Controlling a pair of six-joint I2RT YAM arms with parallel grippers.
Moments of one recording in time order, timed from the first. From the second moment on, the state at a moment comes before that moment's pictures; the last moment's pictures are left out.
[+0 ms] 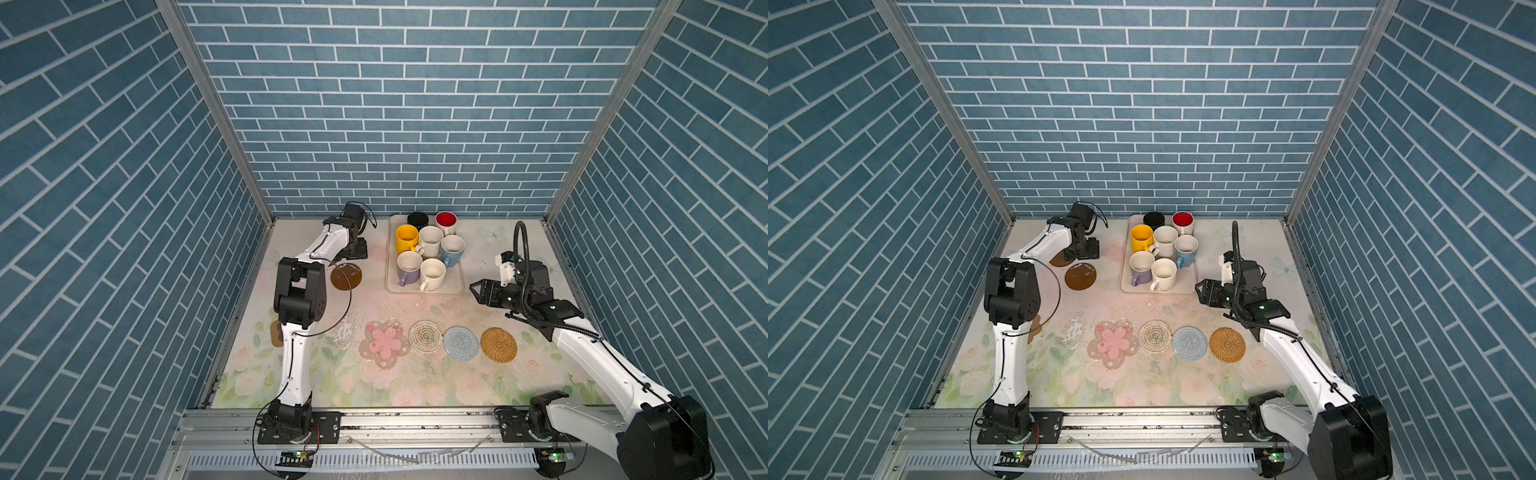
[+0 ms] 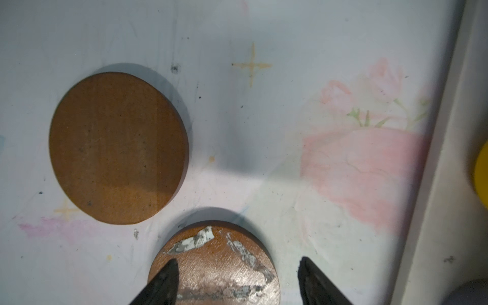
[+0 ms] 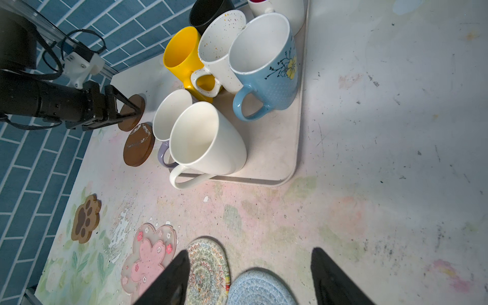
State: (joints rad) left arm -0.22 2.27 1.94 -0.90 -0.14 -0.33; right arm 0.33 1.10 0.76 -0.35 -0.26 0.39
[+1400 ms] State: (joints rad) left arm -0.20 2.12 1.54 -0.71 -0.09 -0.36; right arm 0.33 1.07 0.74 -0.42 -0.27 0.39
